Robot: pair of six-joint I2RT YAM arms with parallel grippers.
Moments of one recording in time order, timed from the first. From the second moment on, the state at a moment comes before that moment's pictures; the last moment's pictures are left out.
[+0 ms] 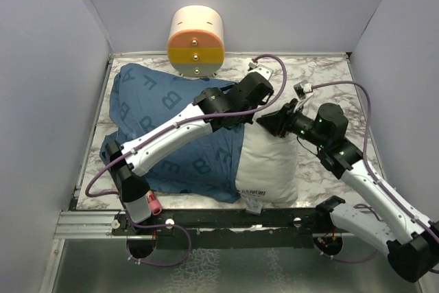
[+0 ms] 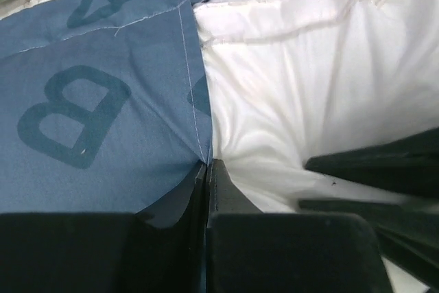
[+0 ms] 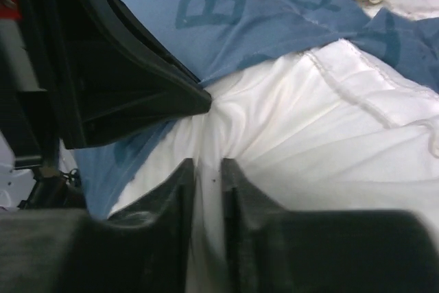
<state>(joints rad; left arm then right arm) -1.01 1.74 1.89 -0.98 -0.44 -0.34 0.50 0.89 0.69 0.08 -0.39 0.42</state>
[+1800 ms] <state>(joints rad) -1.09 1.72 1.83 -1.00 -0.63 -0.35 0.50 0.88 0.63 -0.05 -0.32 0.45</state>
